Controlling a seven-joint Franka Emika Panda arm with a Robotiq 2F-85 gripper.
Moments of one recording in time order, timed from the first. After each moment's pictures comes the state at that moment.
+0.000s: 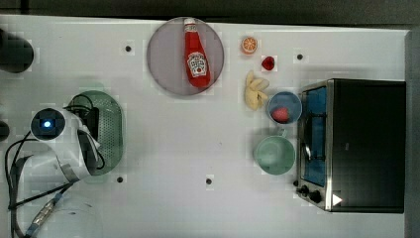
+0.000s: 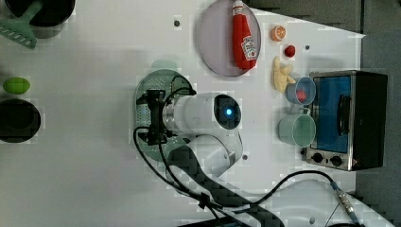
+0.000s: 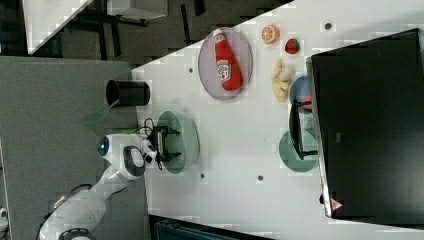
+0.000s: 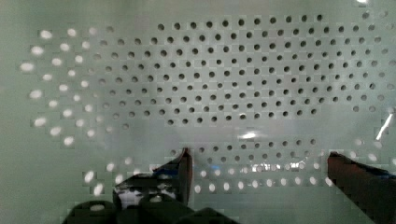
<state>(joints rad) 0.61 0.70 0.07 -1.90 0.27 1.07 1.21</state>
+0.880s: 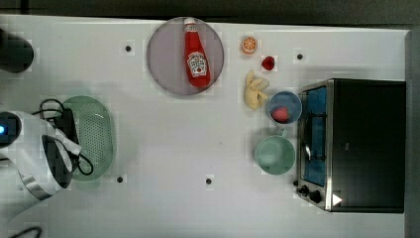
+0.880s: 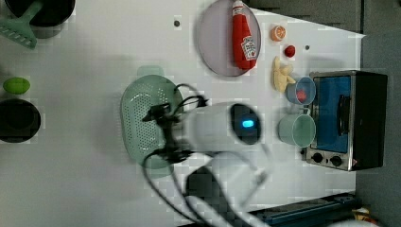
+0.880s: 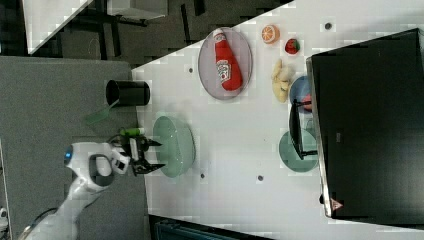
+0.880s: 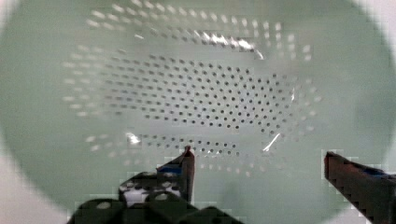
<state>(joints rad) 0.75 0.44 -0.06 -1.95 0.25 0.76 1.02</state>
